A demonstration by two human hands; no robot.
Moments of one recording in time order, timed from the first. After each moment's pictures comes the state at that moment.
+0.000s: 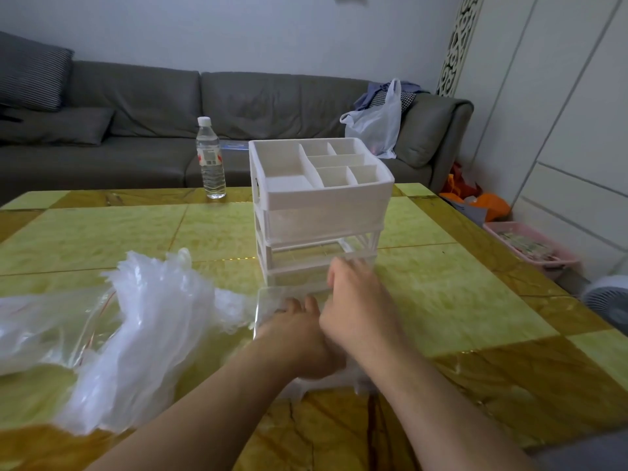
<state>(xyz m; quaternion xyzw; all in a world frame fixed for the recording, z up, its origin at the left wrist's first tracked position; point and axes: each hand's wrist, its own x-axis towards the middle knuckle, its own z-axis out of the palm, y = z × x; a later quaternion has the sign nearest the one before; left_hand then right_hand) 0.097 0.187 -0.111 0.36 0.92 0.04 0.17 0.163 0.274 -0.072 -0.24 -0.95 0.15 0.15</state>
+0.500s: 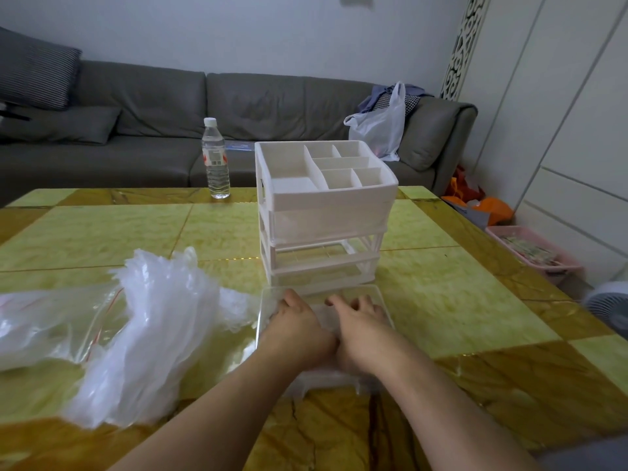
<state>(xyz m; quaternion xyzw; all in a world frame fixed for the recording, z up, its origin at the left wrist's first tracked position) 0.098 0.190 -0.114 0.19 0.93 0.25 0.20 0.159 0.293 -0.106 -0.25 -0.94 0.18 -0.12</state>
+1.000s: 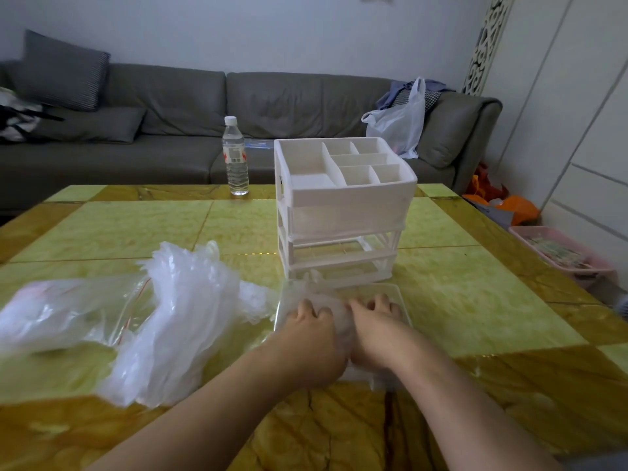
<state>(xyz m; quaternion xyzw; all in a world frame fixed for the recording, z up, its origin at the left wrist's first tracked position) 0.123 0.159 -0.087 0.38 0.91 0.07 0.17 0.151 0.288 -0.109 -0.27 -0.94 0.16 -0.16</state>
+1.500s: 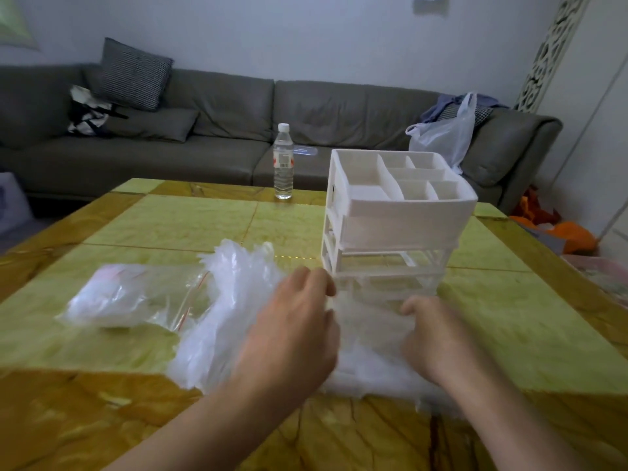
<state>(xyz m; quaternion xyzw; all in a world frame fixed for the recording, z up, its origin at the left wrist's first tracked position) 0.125 0.075 -0.064 0.32 0.88 0.32 -0.12 0.169 0.277 -0.080 -0.27 -0.94 0.18 0.06</state>
